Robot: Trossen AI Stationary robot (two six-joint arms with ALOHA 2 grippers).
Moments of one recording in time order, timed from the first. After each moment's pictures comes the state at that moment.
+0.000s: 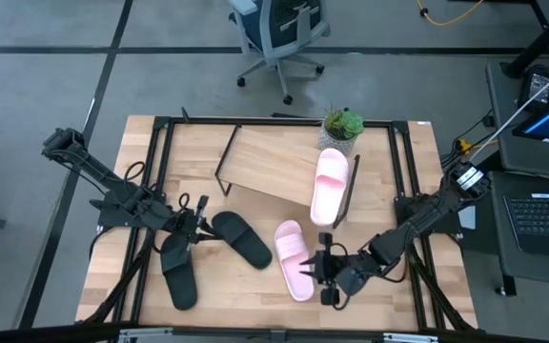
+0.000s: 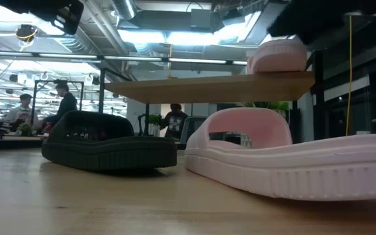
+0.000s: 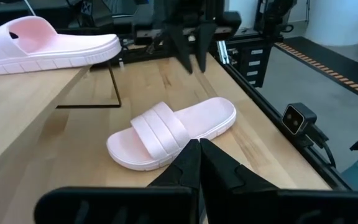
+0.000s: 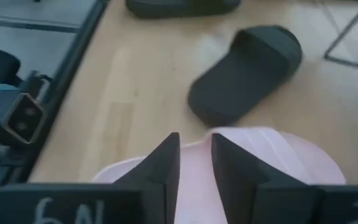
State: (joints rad) left arm -0.56 0.85 0.44 0.10 -0.35 -0.07; right arm 0.68 1.64 0.95 0.01 0.55 0.34
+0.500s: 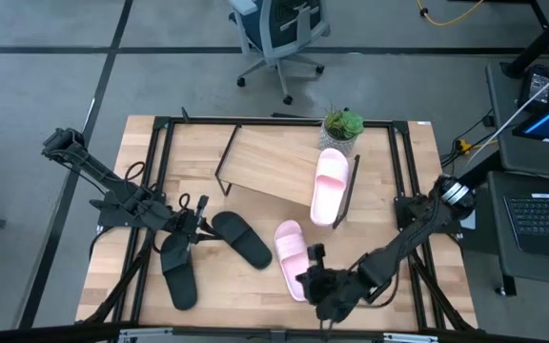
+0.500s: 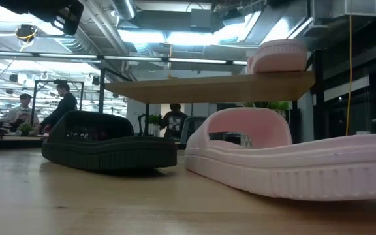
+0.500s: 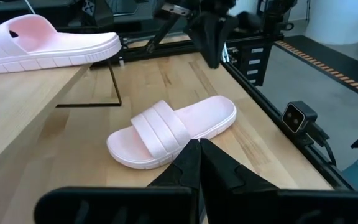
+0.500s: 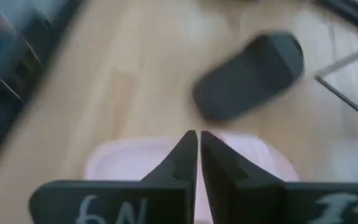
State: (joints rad) left arm -0.56 0.85 0.44 0.10 -0.35 -0.07; right arm 0.71 1.84 1.39 -0.54 0.60 0.21
